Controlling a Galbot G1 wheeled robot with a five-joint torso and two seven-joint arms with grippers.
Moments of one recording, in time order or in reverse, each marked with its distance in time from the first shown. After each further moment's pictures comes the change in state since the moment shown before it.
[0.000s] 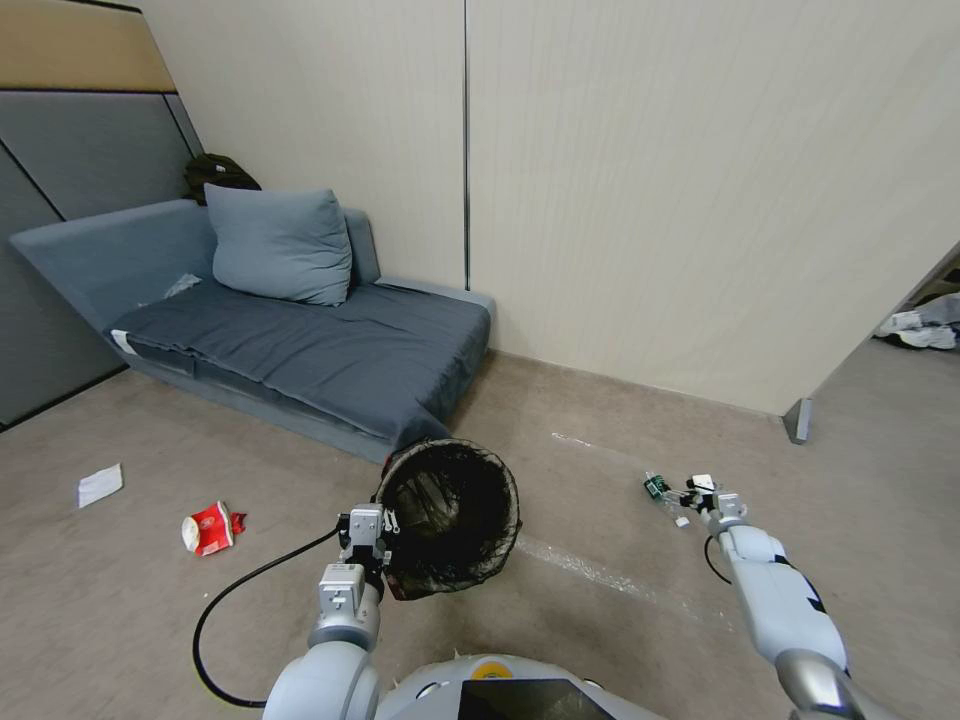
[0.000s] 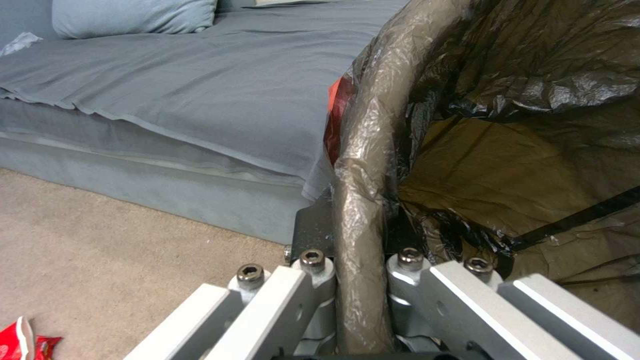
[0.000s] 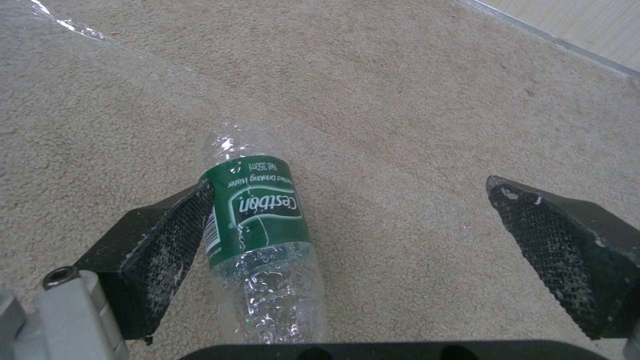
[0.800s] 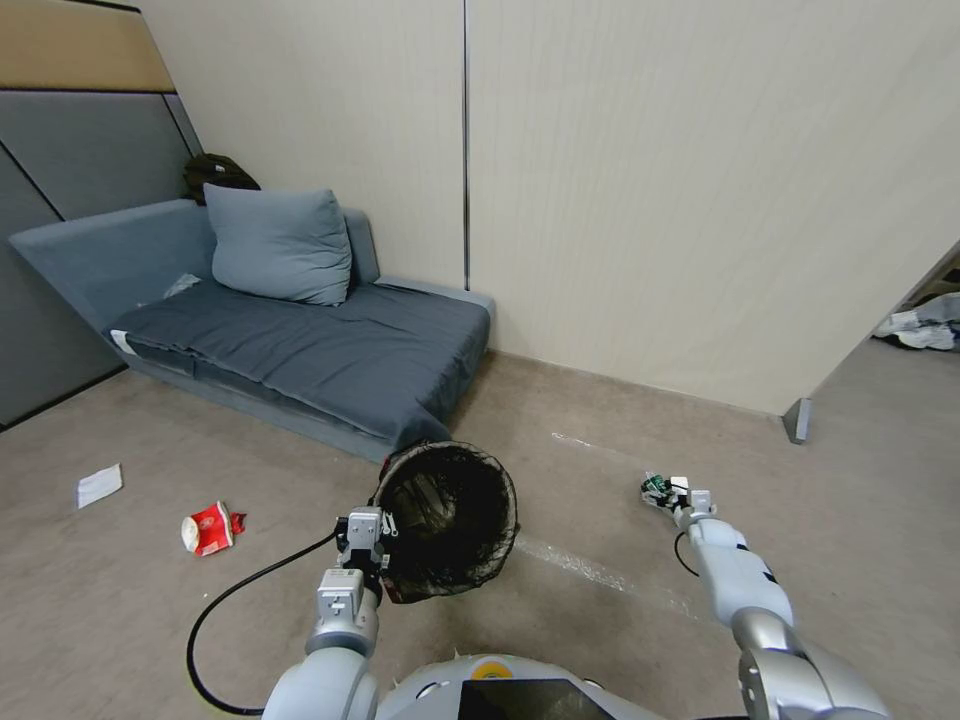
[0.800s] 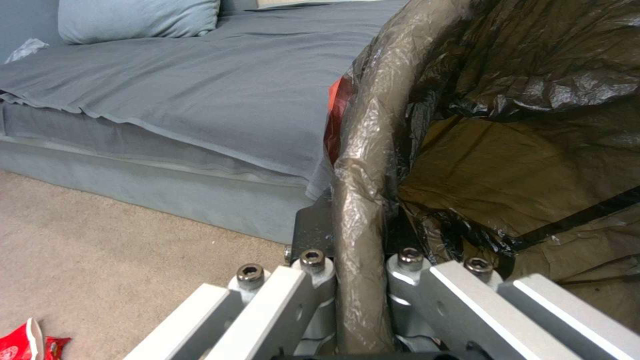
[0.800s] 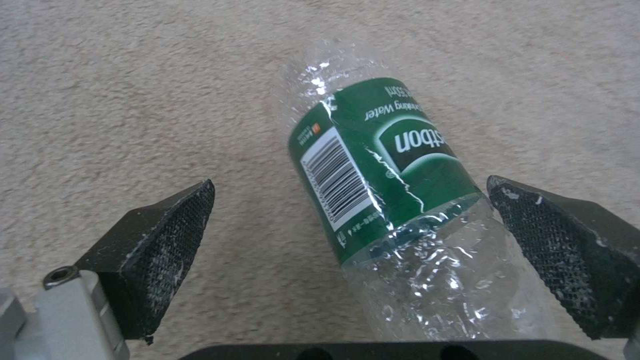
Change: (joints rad) left arm 0.012 -0.003 0.004 -0.006 0.019 -0.010 0.000; right arm 0.151 0.120 -0.003 -0.247 -0.048 -0.003 0.022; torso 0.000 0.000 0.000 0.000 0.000
